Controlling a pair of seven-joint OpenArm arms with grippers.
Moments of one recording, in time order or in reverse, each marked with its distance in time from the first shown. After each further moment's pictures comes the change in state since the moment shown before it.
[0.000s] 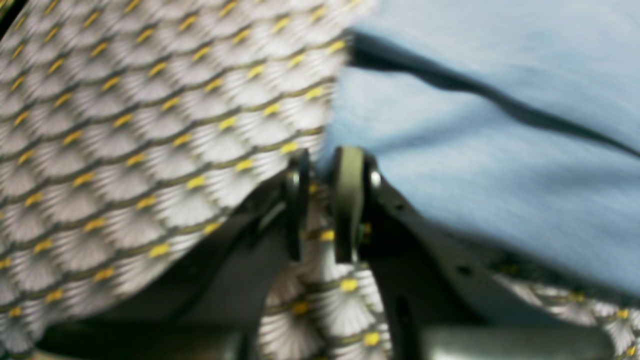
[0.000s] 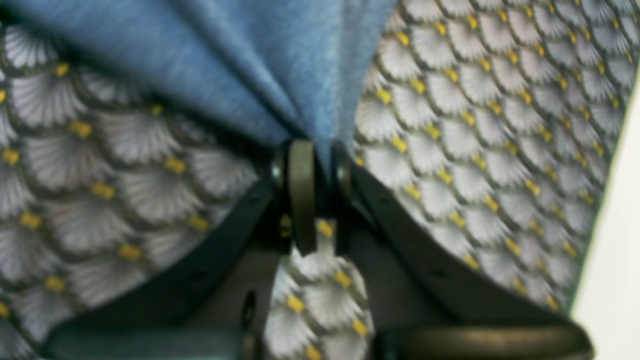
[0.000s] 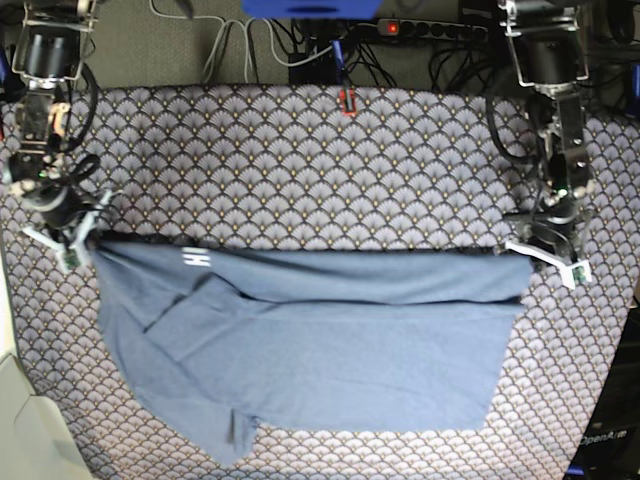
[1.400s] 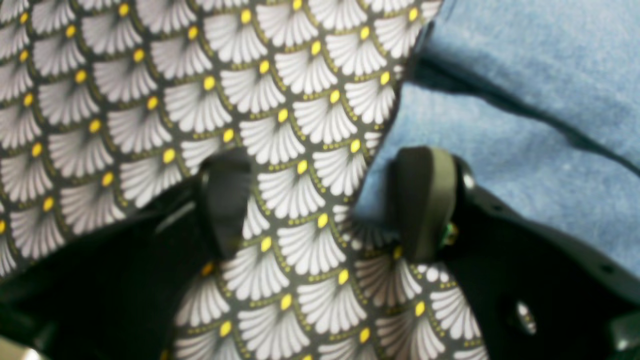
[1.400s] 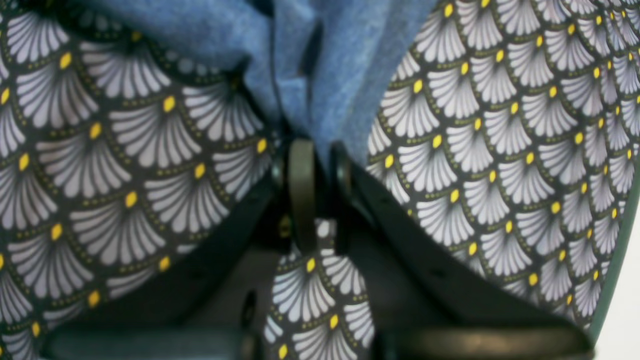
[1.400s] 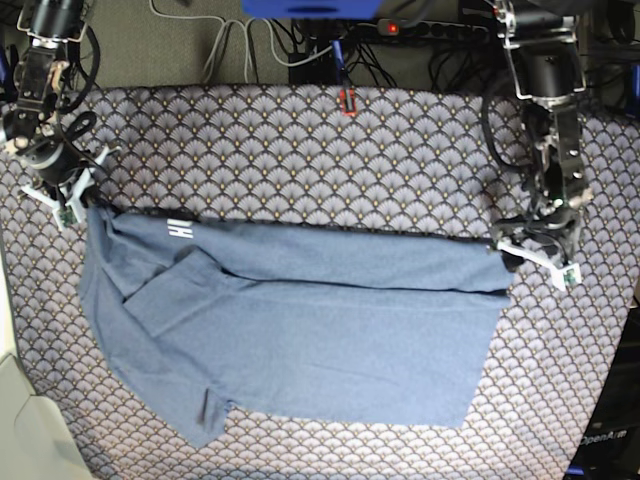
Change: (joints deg) left arm -3.2 1.2 0.9 -5.2 -0.2 -0.1 3.8; right arm -9.0 -3.0 6.5 5.6 1.1 6.9 -0.5
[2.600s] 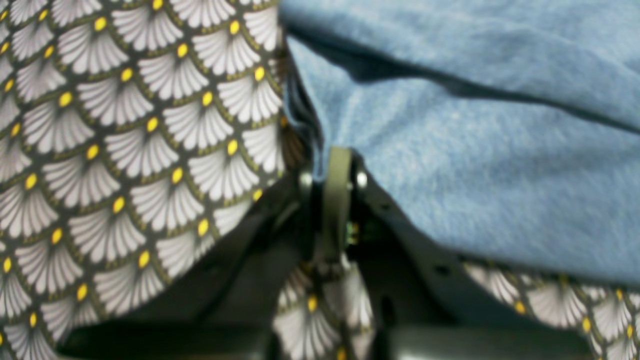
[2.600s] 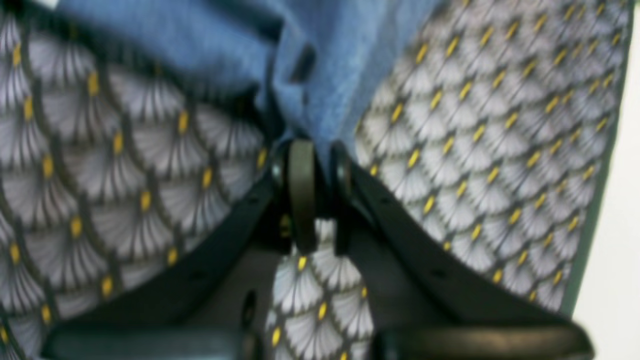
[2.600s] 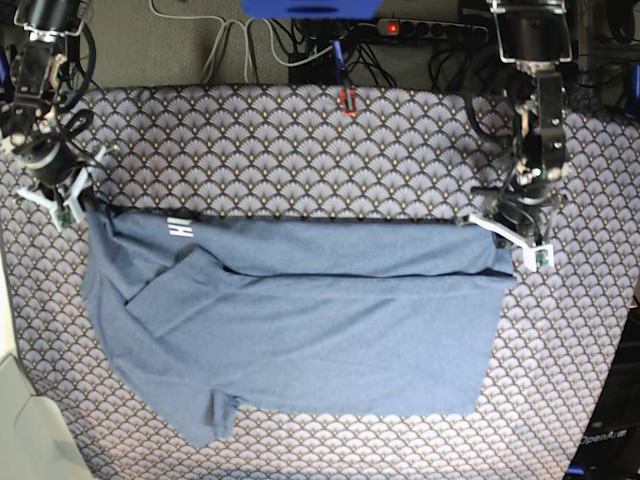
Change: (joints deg) left arm 8.9 1.4 4.0 10.9 -0.2 -0.4 0.6; right arm -2.3 0.4 -0.1 4.7 0.1 0.0 0.0
